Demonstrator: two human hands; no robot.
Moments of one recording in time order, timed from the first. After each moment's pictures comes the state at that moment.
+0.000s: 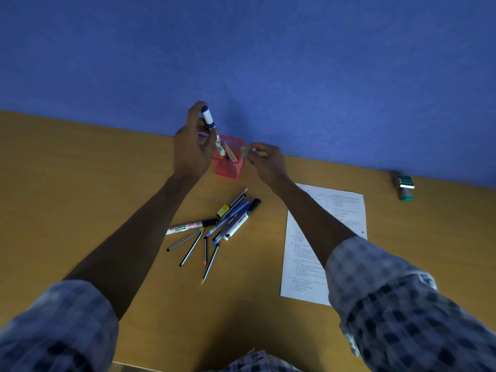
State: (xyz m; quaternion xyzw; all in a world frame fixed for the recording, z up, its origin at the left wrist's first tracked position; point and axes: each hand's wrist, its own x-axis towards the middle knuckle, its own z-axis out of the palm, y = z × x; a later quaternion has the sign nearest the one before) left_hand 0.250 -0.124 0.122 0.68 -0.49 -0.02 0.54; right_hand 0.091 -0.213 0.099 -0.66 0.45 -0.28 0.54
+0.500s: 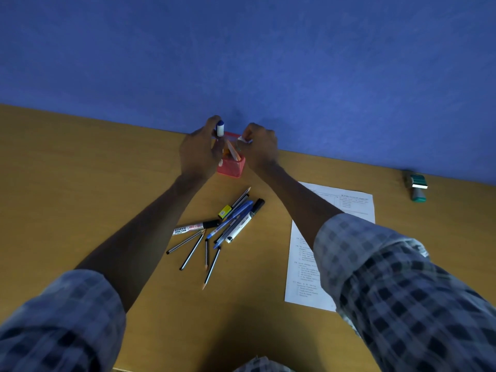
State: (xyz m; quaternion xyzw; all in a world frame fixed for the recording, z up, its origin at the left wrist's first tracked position) left_hand 0.259 -0.142 0.083 0.78 -0.51 0.06 0.36; right_hand 0.138 -0.234 0.092 -0.78 0.45 -0.27 0.33
